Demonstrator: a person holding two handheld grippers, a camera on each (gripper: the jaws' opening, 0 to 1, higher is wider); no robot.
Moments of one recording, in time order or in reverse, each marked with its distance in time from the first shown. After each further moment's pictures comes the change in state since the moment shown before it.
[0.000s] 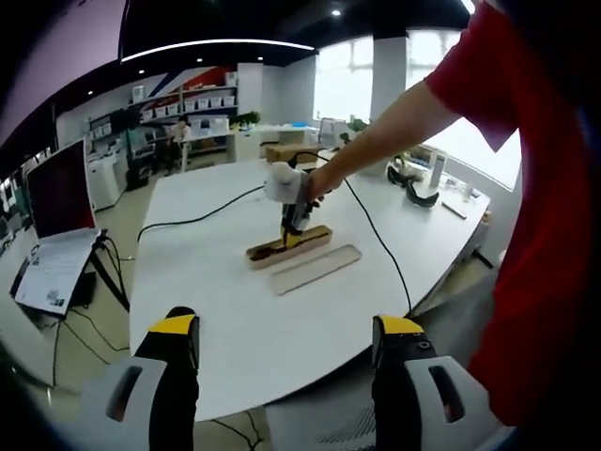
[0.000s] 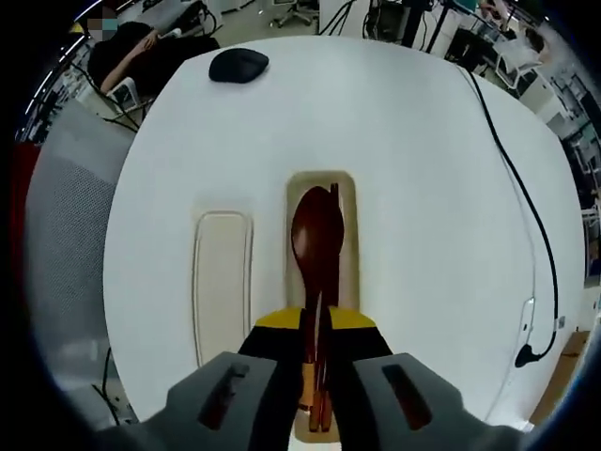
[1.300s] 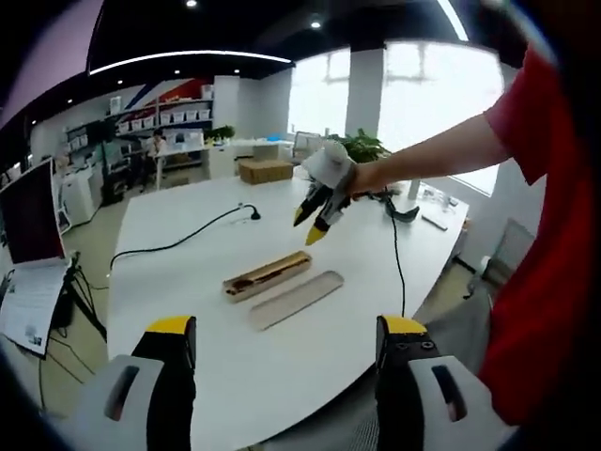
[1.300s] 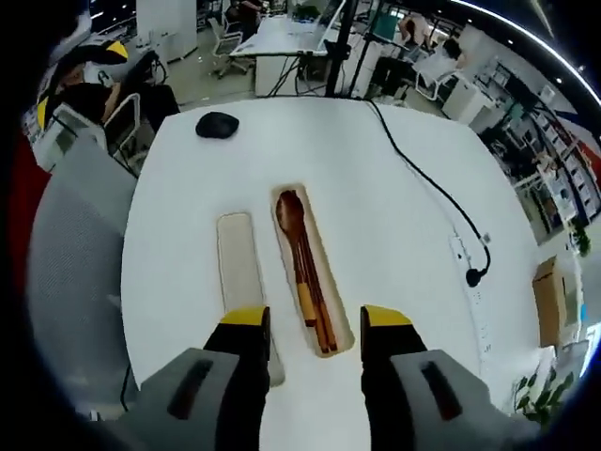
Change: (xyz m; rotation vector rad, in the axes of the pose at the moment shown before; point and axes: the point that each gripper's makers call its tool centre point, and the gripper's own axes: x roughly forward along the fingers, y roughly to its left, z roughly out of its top) left arm 0.032 -0.005 0.042 0.021 -0.057 -0.113; right arm -0.116 0.032 -0.055 0.255 -0.233 -0.261
